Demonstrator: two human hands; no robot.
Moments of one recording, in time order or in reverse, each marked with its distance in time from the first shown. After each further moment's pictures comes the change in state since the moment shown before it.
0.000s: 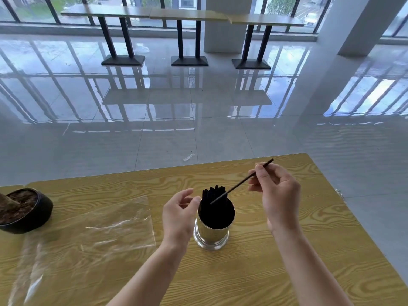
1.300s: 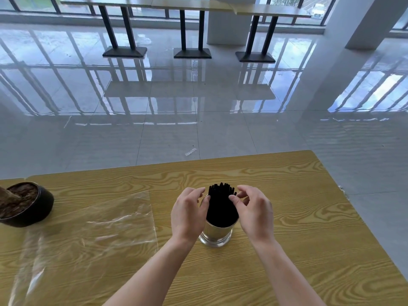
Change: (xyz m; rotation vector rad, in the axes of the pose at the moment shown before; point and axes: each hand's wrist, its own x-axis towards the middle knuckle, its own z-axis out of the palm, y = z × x) left_hand 0.018 -0.020 0.017 0.627 -0.017 0.441; right_hand -0.027 0.069 0.021 -0.764 -0.124 -0.100
